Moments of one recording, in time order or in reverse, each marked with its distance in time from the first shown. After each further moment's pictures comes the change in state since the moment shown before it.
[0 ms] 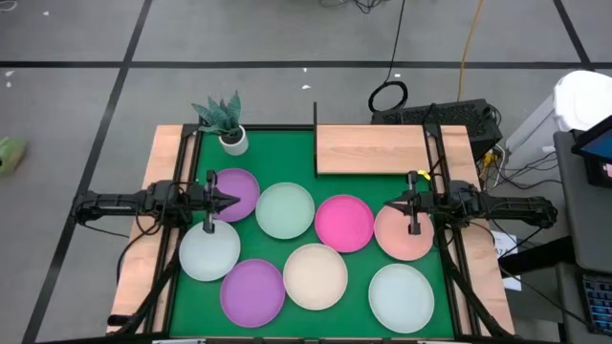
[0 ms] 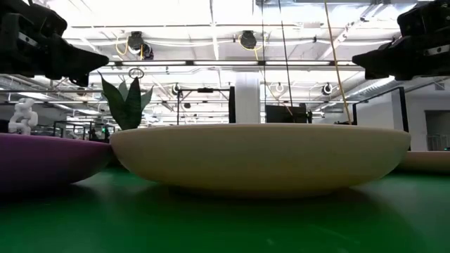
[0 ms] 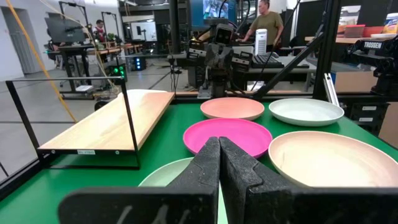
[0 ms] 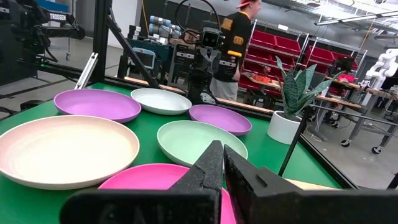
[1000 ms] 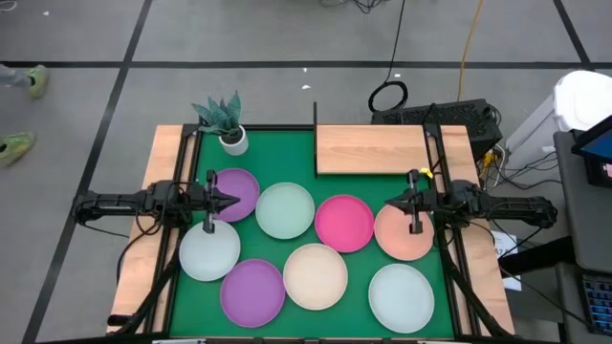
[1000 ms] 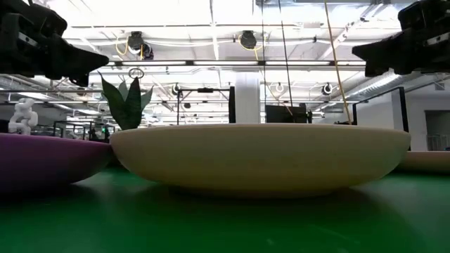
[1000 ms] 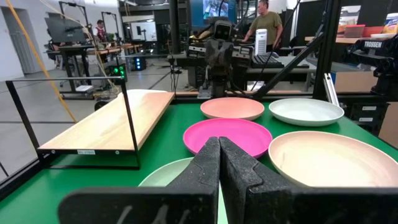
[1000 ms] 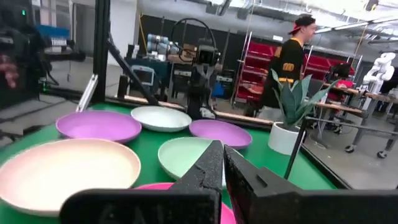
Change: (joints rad) left arm 0.000 0.000 0.000 0.000 0.000 0.000; right arm 0.000 0.000 0.002 0.064 0.001 0.072
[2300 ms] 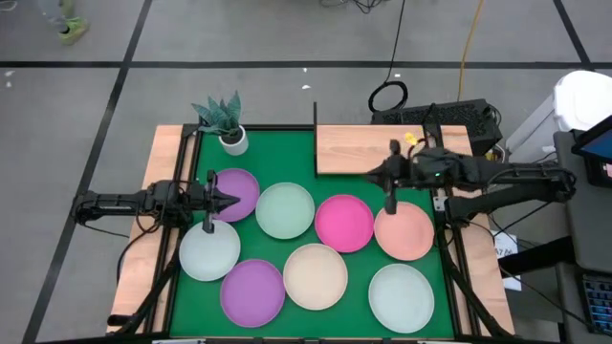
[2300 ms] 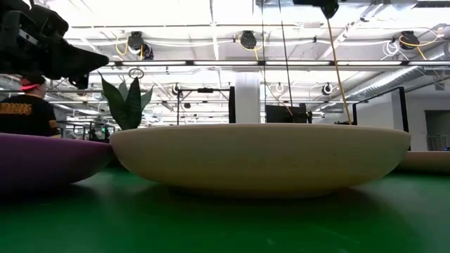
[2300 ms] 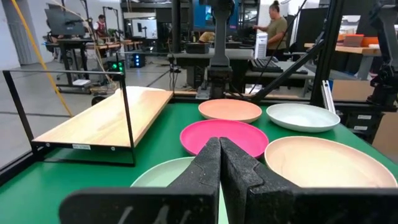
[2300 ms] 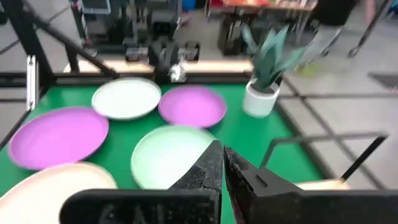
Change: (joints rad) left arm 0.000 0.000 0.000 0.000 0.000 -0.059; right arm 0.031 0.899 0.899 -0.439 0.208 0.156
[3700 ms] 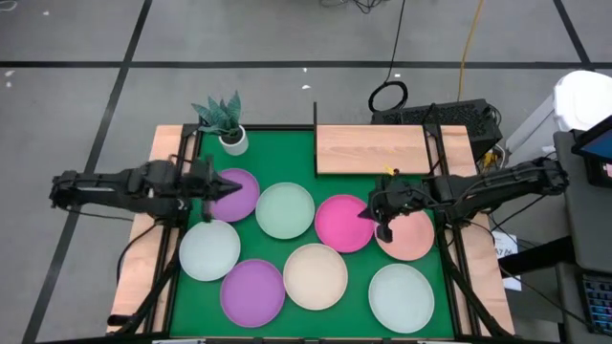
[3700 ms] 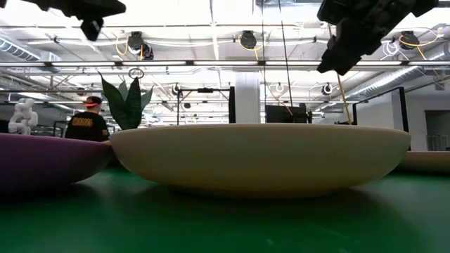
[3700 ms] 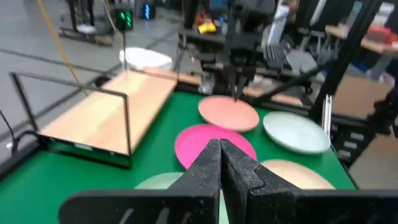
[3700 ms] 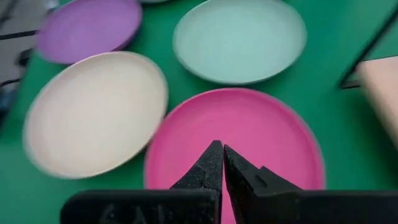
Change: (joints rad) left arm -0.046 0.520 0.573 -0.262 -0.086 -0.175; right arm 0.113 0.105 -0.252 0.011 -0.133 0.229
